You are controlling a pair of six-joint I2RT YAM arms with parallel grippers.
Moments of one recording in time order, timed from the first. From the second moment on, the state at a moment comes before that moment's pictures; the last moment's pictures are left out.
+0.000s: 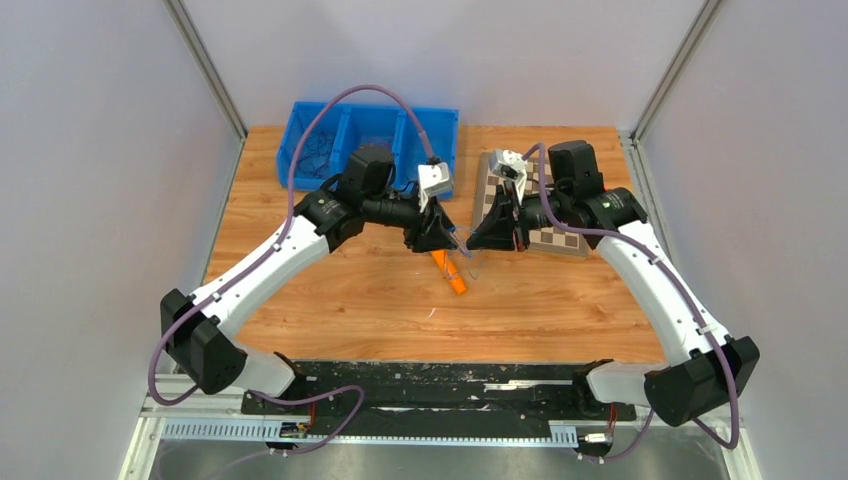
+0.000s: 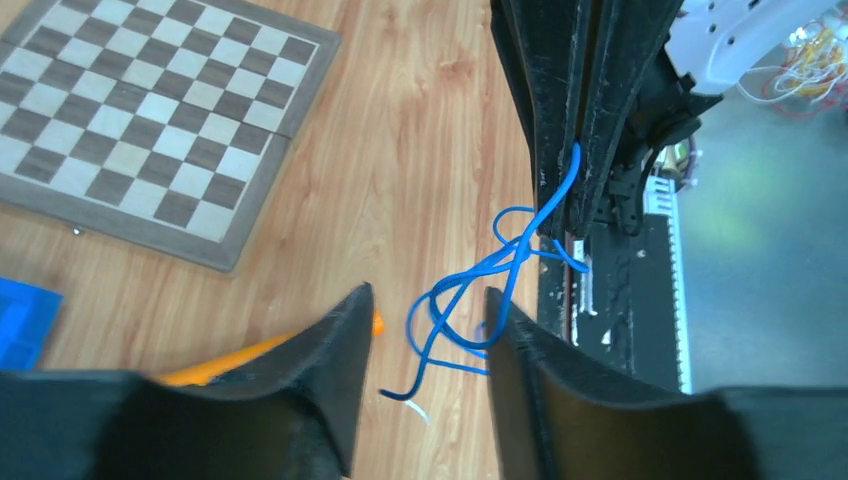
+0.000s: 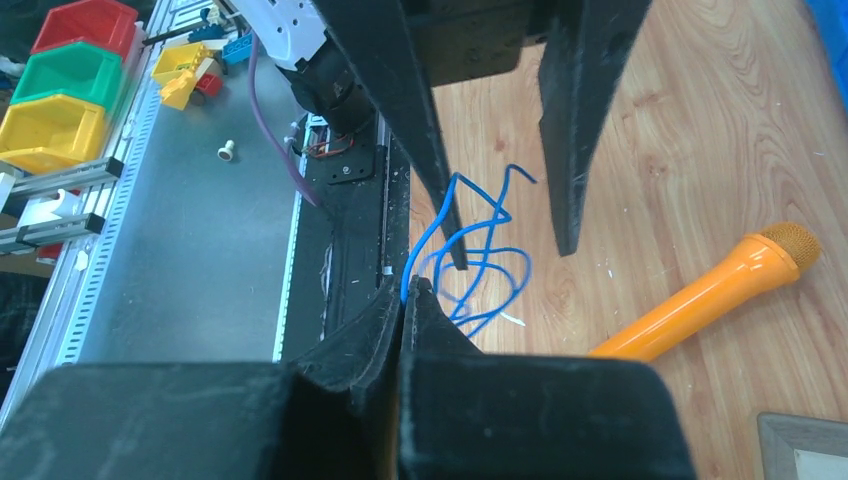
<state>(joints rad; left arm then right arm) -0.68 1.41 1.37 -0.45 0.77 0.20 0.38 1.29 1.36 -0.76 -1.18 -0.34</state>
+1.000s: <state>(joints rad) -0.44 2.18 2.10 -0.30 -0.08 0.08 -0.16 1.40 1.25 -0.74 -1.04 -0.28</state>
